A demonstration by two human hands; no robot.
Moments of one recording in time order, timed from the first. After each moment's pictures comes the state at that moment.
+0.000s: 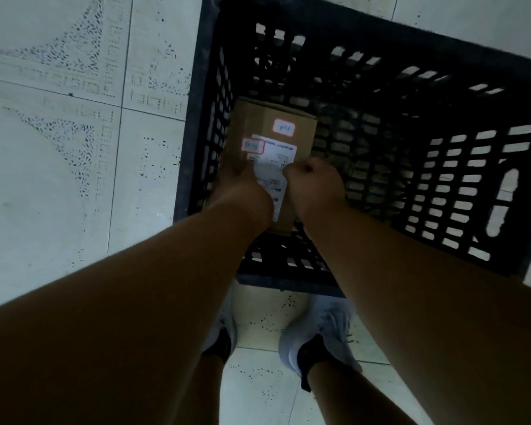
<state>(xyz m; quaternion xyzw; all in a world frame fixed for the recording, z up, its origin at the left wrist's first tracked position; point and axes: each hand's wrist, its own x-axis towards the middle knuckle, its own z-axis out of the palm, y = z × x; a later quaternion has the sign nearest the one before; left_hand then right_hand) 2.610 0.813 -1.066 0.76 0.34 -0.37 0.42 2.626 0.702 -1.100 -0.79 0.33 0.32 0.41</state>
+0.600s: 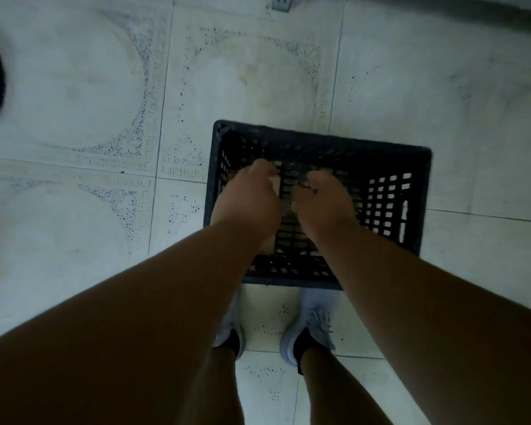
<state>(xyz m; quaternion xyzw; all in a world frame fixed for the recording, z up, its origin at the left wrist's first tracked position) 2.650 0.803 -0.918 0.89 0.13 -0.28 0.34 2.648 0.675 -0.955 -0.84 0.25 0.26 0.40</state>
